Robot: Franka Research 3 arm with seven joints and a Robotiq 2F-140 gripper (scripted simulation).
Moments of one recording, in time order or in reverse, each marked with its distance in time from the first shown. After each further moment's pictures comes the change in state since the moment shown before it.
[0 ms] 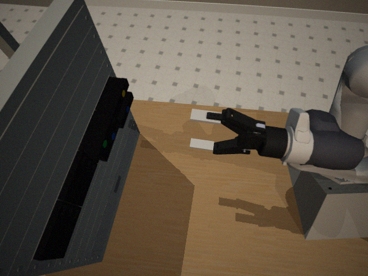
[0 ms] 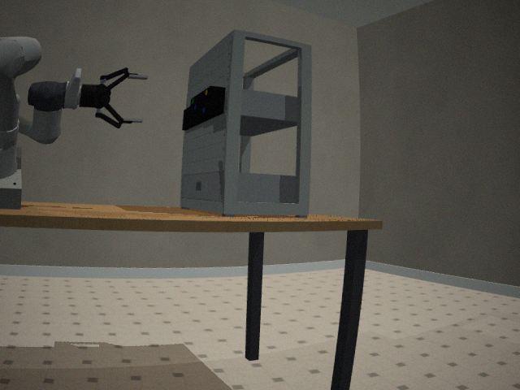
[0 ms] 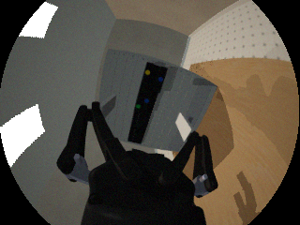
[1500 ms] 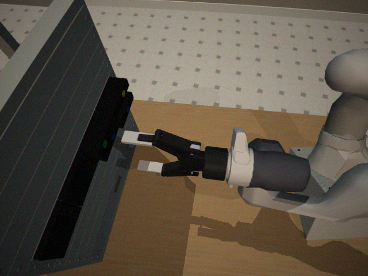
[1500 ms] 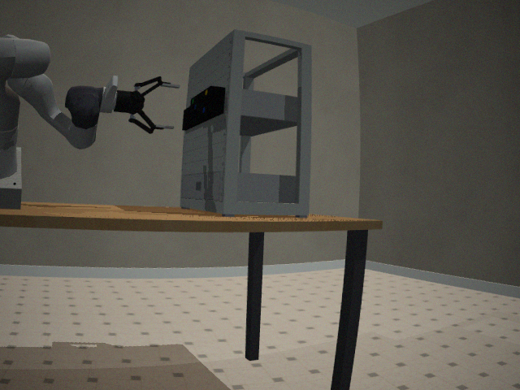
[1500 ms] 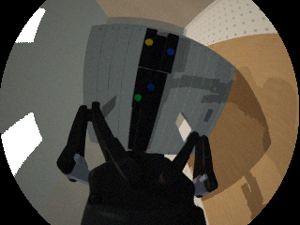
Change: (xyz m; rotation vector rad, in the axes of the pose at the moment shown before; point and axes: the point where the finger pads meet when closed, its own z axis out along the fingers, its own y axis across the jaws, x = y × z) arm -0.080 0.003 0.131 -0.033 -0.014 0.079
